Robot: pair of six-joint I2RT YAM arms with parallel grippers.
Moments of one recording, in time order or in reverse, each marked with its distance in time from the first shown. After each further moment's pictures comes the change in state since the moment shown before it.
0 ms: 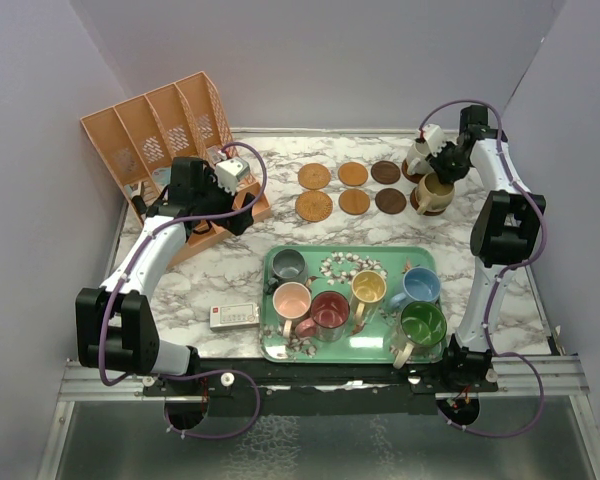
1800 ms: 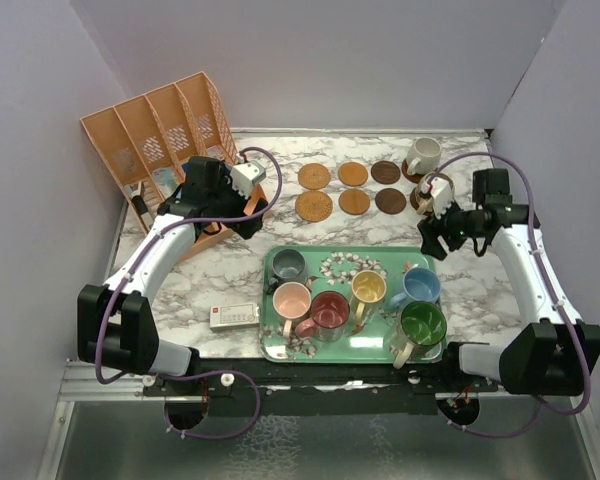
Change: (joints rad) left arm -0.096 0.006 0.030 -0.048 -0.059 0.046; right arm 0.055 -0.942 -0.863 -0.033 -0.250 0.205
